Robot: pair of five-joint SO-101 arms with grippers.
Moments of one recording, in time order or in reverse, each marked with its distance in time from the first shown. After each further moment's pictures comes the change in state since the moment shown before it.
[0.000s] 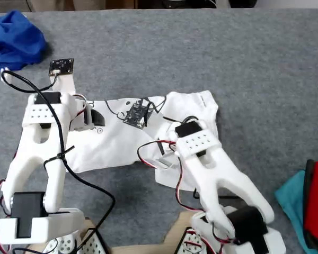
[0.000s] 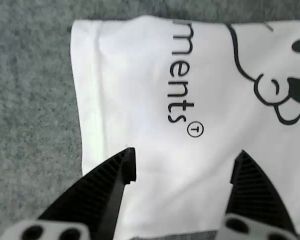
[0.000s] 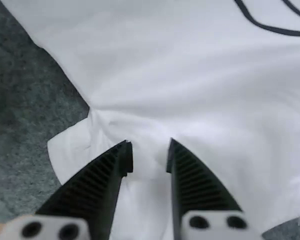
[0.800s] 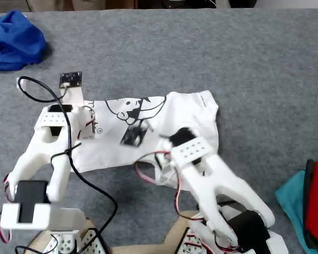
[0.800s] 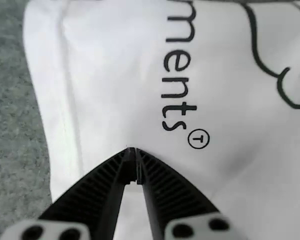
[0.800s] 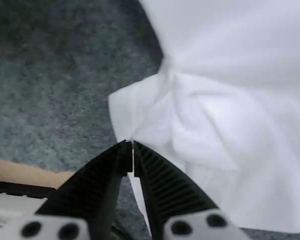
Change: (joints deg) left arm 2.0 7.1 8.6 -12.4 1.2; right arm -6.1 -3.0 5.5 10.8 0.0
